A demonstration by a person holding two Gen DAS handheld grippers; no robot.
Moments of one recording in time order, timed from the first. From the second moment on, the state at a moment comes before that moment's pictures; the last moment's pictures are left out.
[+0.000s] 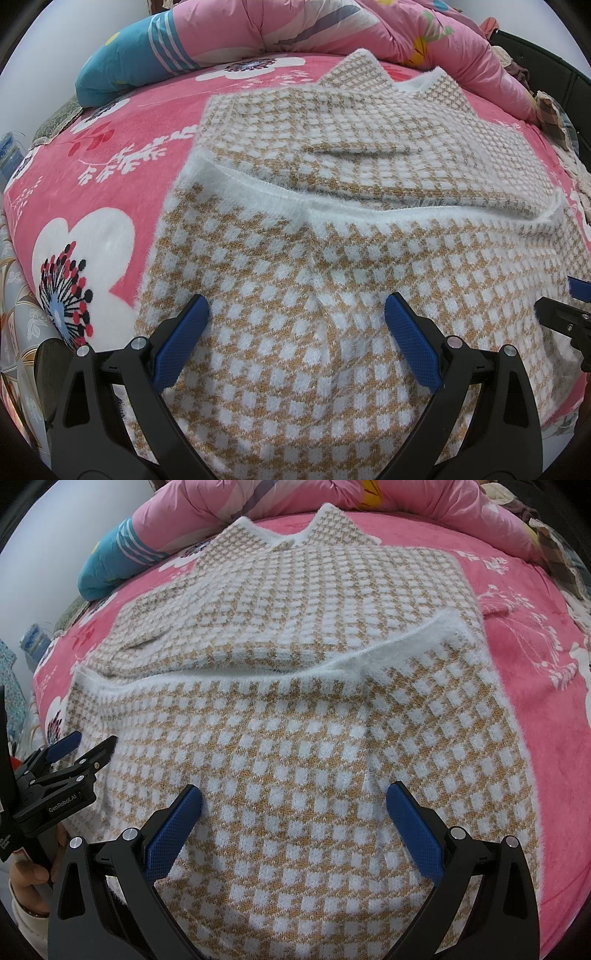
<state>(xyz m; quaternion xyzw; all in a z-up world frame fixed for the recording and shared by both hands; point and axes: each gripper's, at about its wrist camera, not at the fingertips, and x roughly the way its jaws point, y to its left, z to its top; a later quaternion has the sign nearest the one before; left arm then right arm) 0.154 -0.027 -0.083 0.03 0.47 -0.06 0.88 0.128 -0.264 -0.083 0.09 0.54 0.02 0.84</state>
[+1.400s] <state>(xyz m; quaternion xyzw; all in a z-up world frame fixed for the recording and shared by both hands) 0.153 -0.027 -0.083 0.03 0.48 -0.05 0.87 0.128 -0.263 -0.085 0.08 0.55 0.02 0.83</state>
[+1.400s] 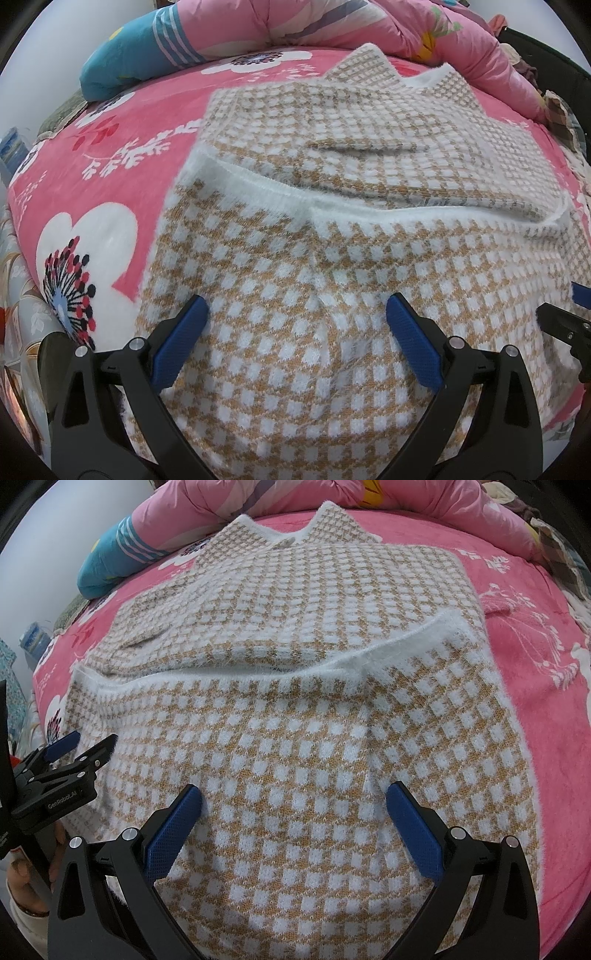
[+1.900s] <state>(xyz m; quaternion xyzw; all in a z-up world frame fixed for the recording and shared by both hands) 0.154 -0.028 -0.081 0.02 0.49 -0.03 0.87 0.129 -0.264 -0.085 0.08 0.55 0.03 0.83</state>
